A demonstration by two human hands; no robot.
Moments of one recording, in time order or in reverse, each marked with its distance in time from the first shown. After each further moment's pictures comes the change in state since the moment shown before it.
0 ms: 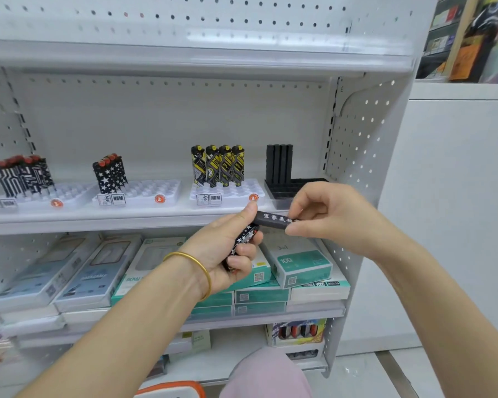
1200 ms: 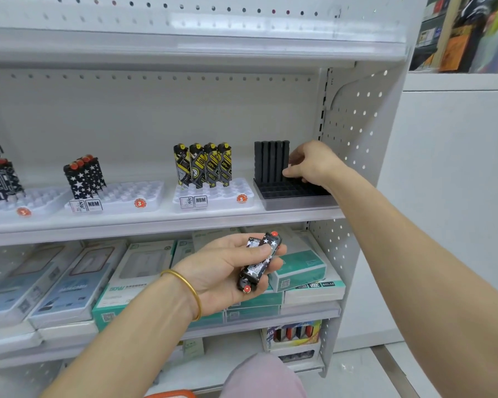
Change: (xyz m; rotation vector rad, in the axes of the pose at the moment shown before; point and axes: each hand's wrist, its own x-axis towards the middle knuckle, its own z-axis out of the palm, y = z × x) left_hand 0.013 -0.018 -0.001 0.066 -0.213 -0.084; right_hand 0.113 0.040 -0.022 -0.258 0.146 0.293
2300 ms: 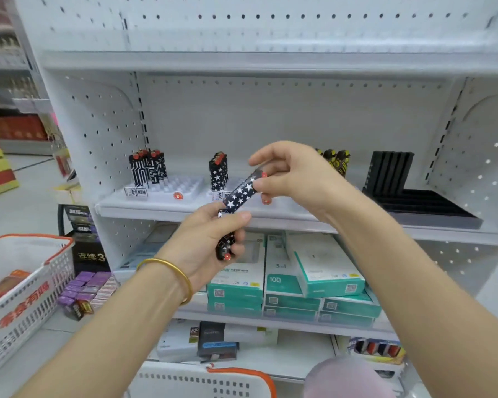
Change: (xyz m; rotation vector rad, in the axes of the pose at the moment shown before) left_hand -0.102 0.057 -0.105 -0.043 0.398 0.383; right_hand -0.076 -0.174 0.092 0.606 -0.335 -0.364
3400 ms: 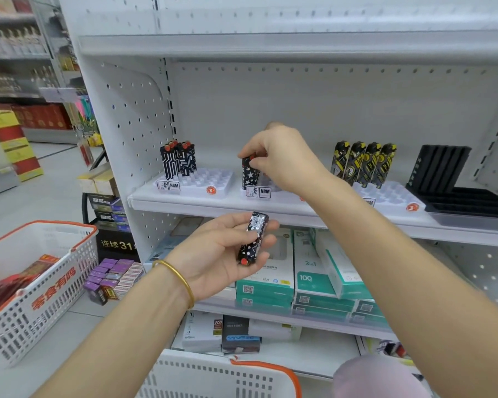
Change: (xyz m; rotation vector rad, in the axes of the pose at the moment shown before) left_hand 0.002 0.004 -0.045 -0.124 -0.139 -0.181; right_hand 0.065 -0.007 0.053 -0.730 0.041 -0.198
